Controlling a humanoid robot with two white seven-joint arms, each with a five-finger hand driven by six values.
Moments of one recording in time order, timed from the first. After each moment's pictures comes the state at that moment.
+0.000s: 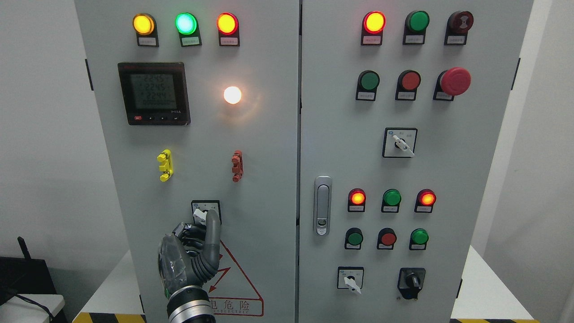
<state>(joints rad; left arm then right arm) -0.45 -0.11 -0.26 -1.81 -0.22 0.57 0.66 0.06 0.12 0.06 -0.14 0.00 0.05 0.14</state>
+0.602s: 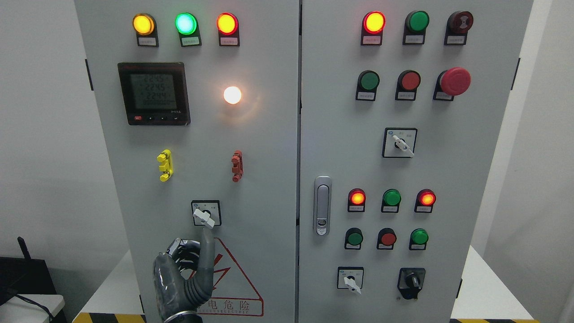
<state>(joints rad) -0.26 -0.10 -0.21 -1.84 -0.22 0.21 0.60 0.06 0.12 0.06 -0.14 0.00 0.05 0.14</state>
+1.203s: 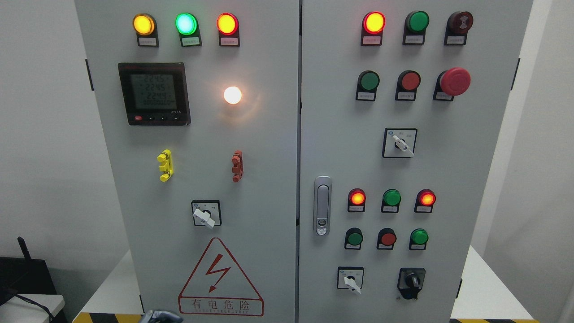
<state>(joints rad) 0.09 -0.05 0.12 -1.66 -0.11 -0.56 0.06 0.06 0.12 0.06 -0.14 0.00 0.05 0.14</state>
